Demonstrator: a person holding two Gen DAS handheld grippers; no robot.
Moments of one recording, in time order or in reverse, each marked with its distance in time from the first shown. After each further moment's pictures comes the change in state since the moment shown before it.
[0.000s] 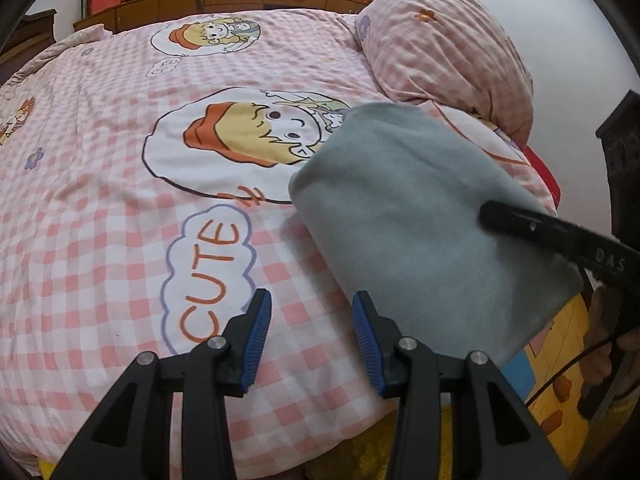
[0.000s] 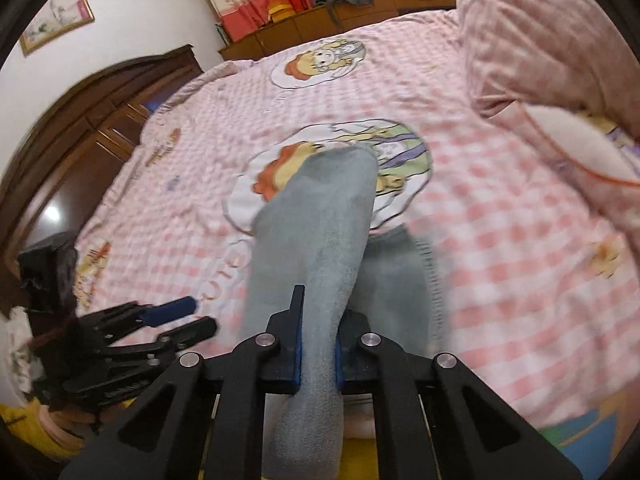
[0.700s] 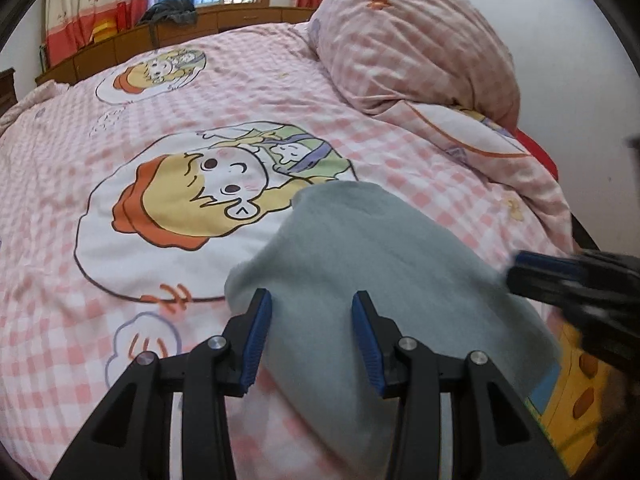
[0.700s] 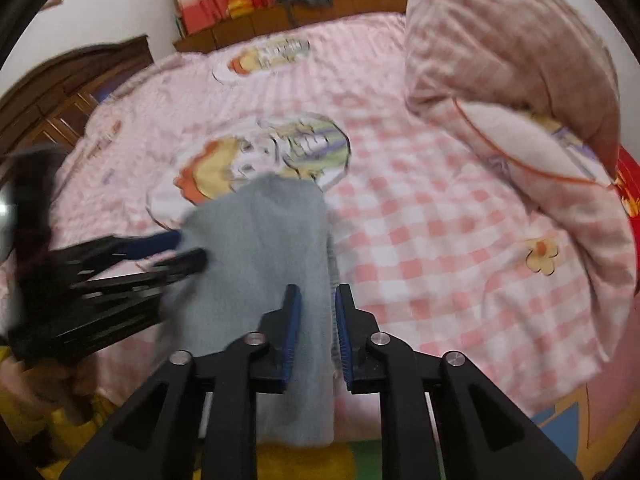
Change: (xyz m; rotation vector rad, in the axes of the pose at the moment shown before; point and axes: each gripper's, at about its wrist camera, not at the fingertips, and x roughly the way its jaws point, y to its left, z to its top) left arm 0.068 -0.042 0.058 0.163 -0.060 -0.004; right arm -0.014 -0.020 -0.012 -0.015 -0.043 -0.123
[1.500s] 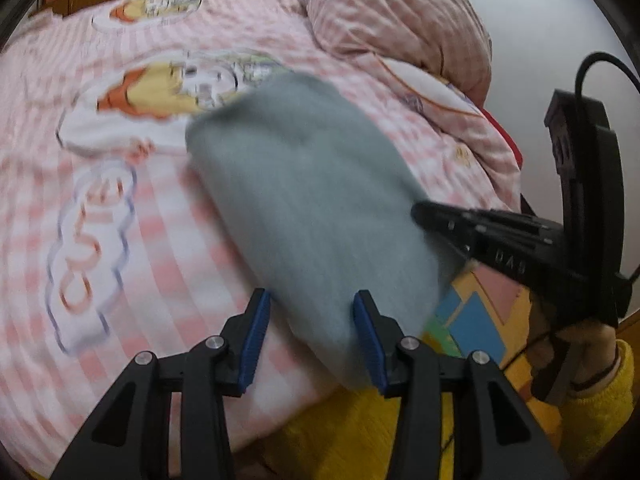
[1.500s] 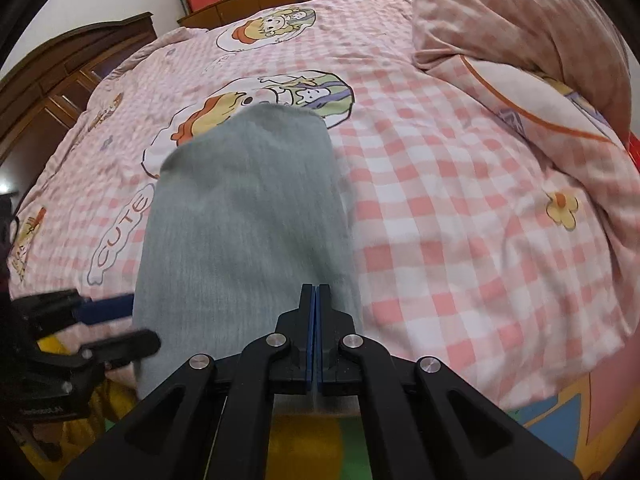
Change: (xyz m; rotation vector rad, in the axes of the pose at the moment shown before) left arm -0.036 -0.019 -0.079 -0.127 0.162 -0.178; right arm 0.032 -0.015 -0.039 -0.017 0.108 -0.045
